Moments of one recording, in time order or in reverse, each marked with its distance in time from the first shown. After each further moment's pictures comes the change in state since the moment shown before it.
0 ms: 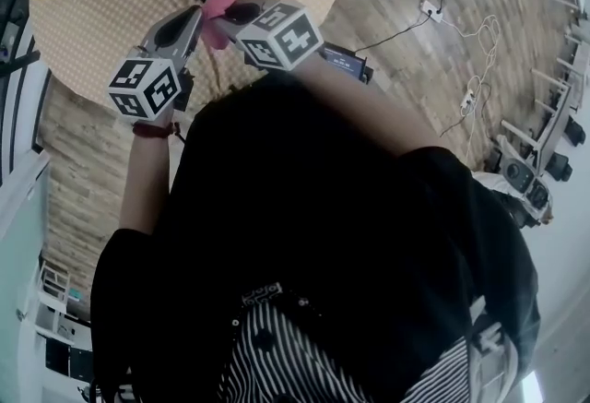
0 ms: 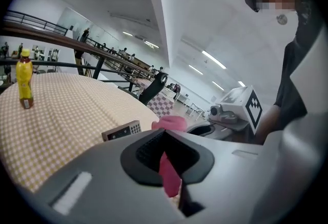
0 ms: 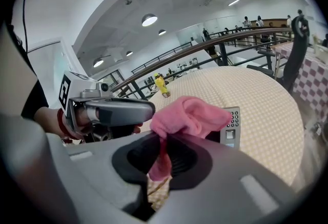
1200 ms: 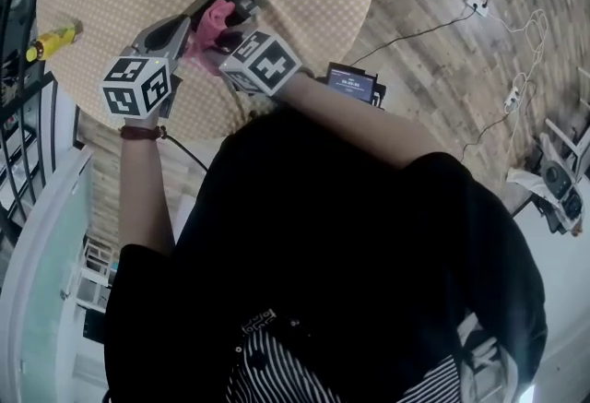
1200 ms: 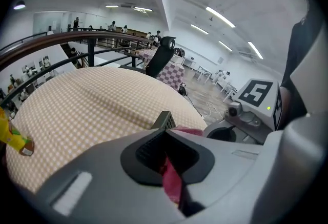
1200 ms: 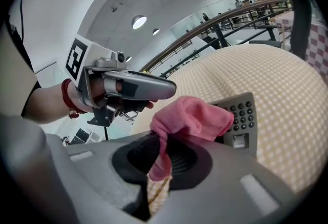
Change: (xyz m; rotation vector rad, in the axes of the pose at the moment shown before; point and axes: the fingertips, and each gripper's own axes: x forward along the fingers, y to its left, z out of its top) left arm 0.128 0.117 0.012 0.163 0.424 0.106; right arm 0.083 -0.099 0.008 0.147 0.024 0.143
